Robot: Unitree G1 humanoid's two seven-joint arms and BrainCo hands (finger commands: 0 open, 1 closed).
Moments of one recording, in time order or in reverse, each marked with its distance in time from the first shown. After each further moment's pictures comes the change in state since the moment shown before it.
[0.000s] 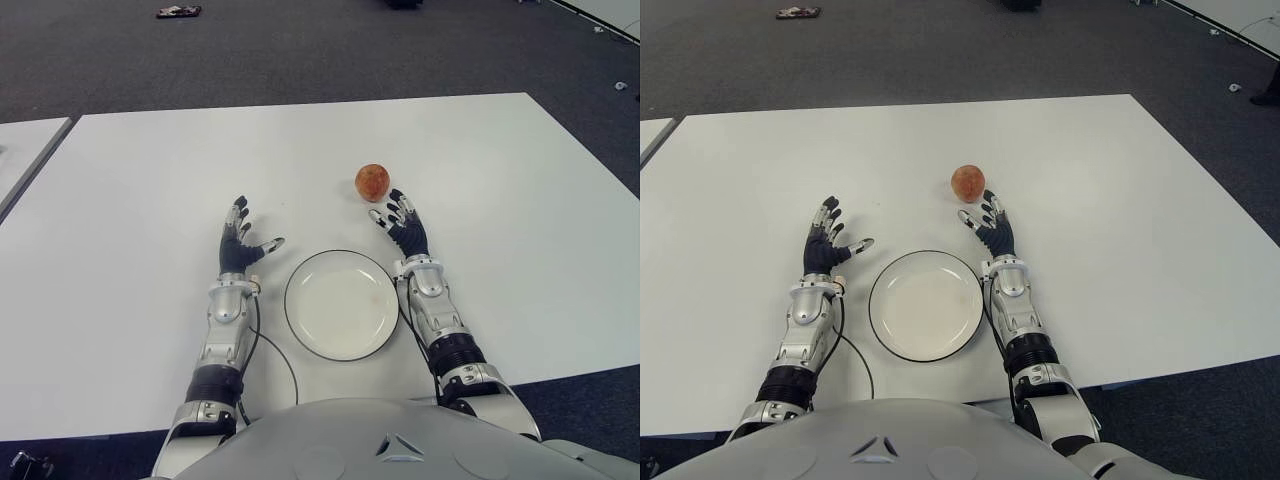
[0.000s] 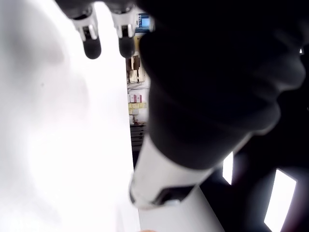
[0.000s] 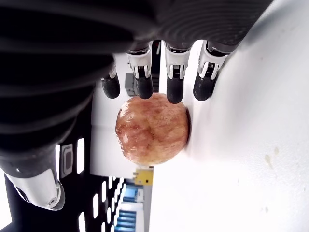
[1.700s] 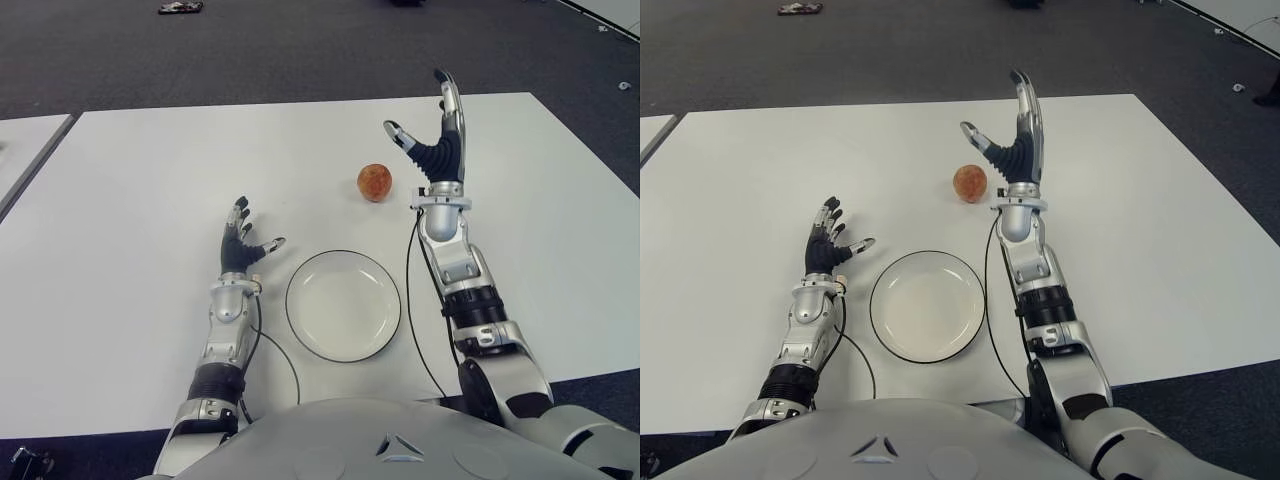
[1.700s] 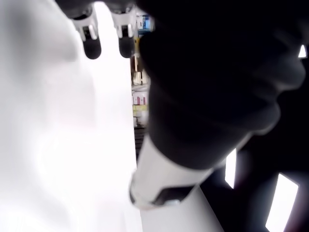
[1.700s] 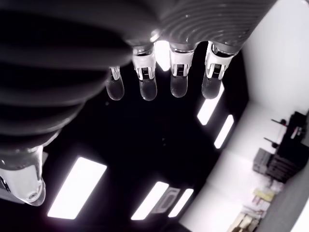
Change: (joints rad) left arm -0.015 -0.009 0.004 0.030 -0.001 -0.005 0.000; right arm -0.240 -0.118 0.045 -0.284 -0.404 -0.019 -0.355
